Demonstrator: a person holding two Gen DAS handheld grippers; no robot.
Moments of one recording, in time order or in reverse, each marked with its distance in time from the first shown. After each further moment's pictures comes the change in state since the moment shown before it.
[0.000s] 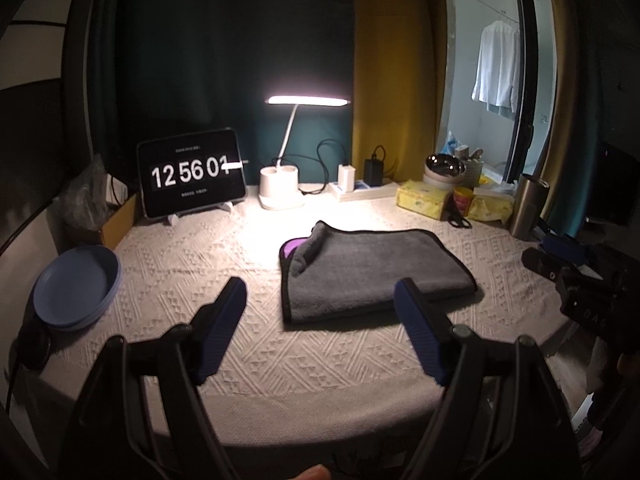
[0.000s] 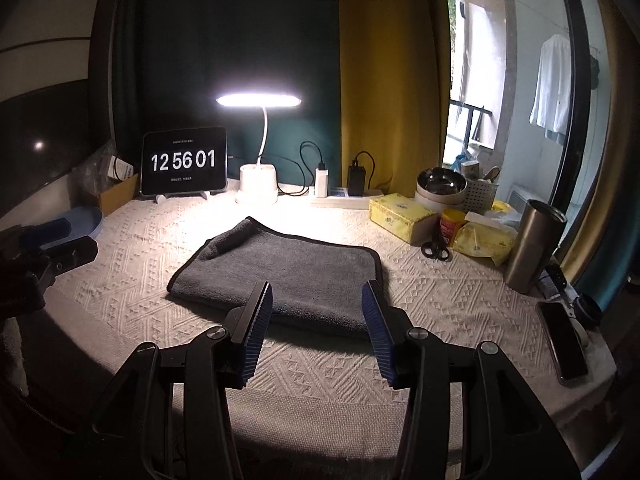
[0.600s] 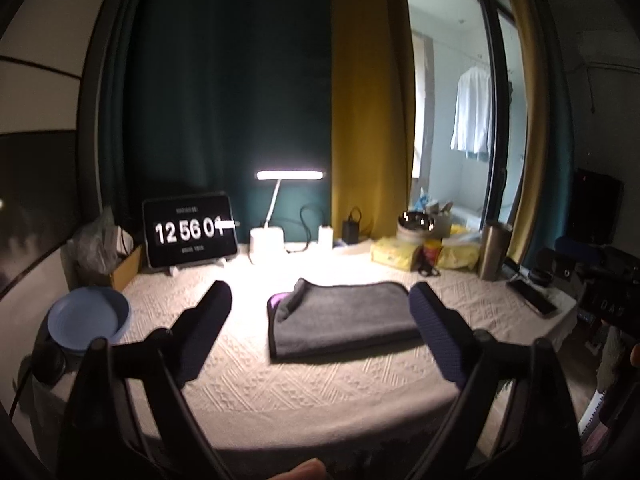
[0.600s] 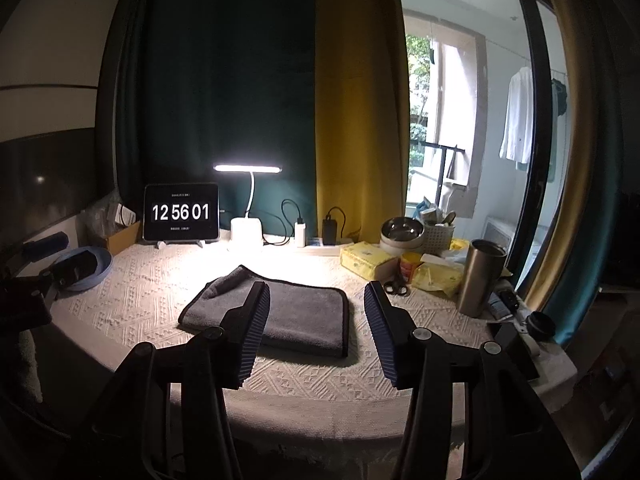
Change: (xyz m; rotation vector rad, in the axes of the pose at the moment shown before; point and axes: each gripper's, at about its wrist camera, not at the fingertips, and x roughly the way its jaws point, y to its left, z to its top) left arm -0.085 -0.014 0.008 0.013 -0.230 -0.045; right arm -0.105 -0.013 0.009 0.021 -0.165 -0.068
